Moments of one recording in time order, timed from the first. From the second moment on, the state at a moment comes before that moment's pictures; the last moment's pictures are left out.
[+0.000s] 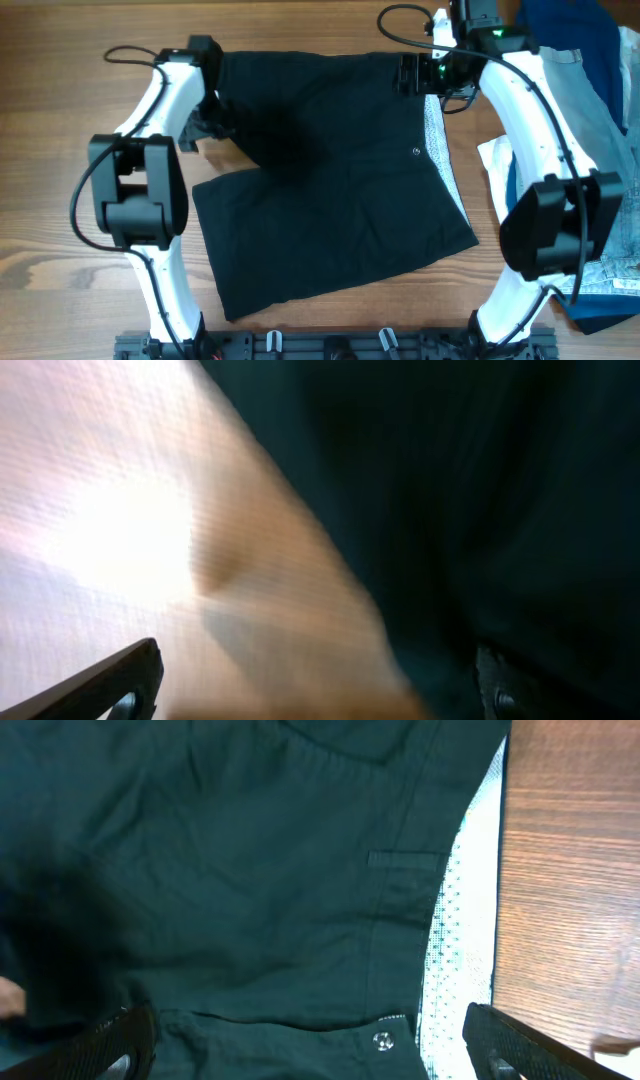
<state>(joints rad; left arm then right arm) -0.06 2.19 1.70 -1.07 -0.01 -0.39 0.13 1.98 1.78 -1.00 -0.19 0.13</state>
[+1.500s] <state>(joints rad) -0.20 2.12 1.64 -0.59 0.00 -0.39 0.13 2.01 1.78 -0.99 -0.19 0.13</state>
